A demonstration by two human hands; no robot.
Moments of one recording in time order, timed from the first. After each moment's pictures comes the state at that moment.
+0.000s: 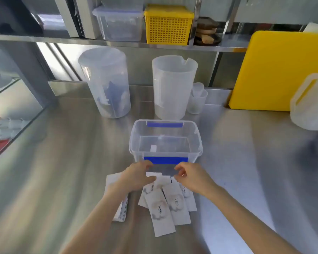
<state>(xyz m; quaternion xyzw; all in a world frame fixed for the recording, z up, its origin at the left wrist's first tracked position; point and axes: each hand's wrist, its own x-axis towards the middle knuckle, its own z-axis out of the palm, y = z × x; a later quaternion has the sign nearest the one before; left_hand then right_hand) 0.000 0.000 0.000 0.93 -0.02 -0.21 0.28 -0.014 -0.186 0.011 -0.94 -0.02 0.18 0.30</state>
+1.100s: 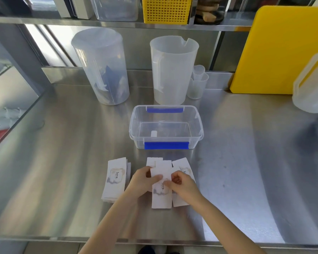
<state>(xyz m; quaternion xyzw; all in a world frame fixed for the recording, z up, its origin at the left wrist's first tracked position) -0.045 -0.013 -0.038 0.81 0.10 -0.22 0.52 -0.060 -0.162 -0.058 -0.81 0.10 0.19 0.54</state>
